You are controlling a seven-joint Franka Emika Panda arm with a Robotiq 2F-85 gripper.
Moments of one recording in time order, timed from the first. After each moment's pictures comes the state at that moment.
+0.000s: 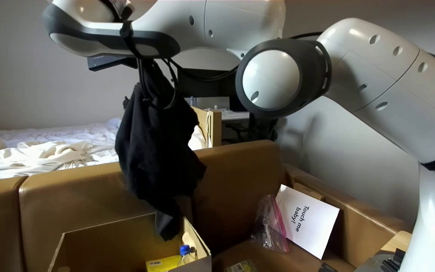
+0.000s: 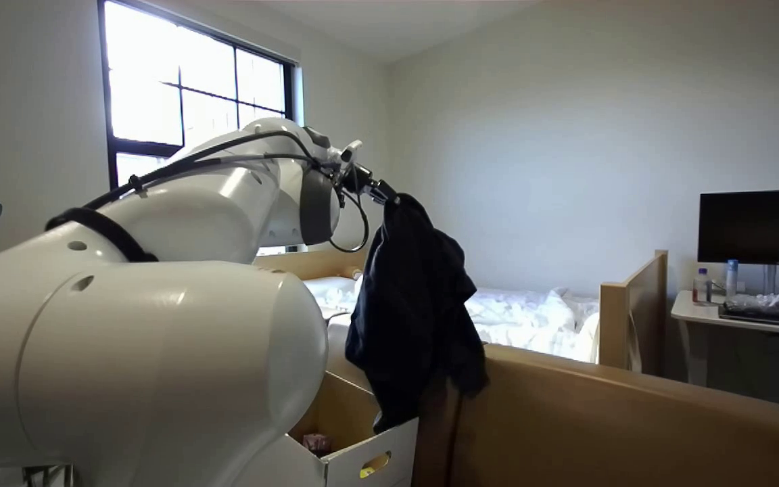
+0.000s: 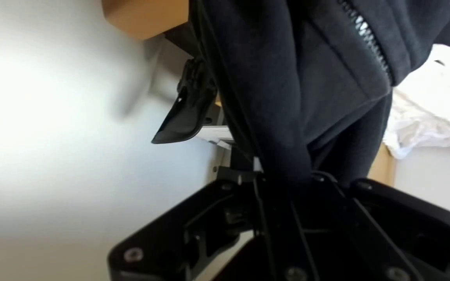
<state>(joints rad) 0.69 0.99 0.02 -0.37 -1.06 1.39 1.21</state>
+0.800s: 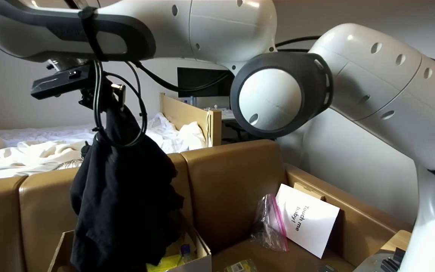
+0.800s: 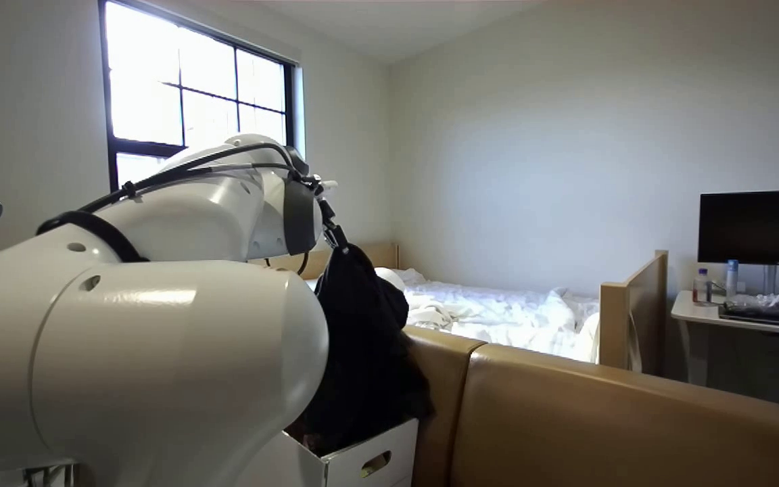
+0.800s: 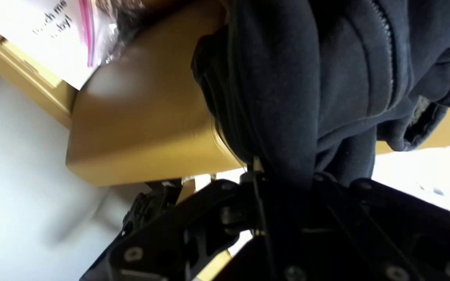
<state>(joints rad) 0.79 1.04 -0.03 -0.37 -0.56 1.30 1.23</state>
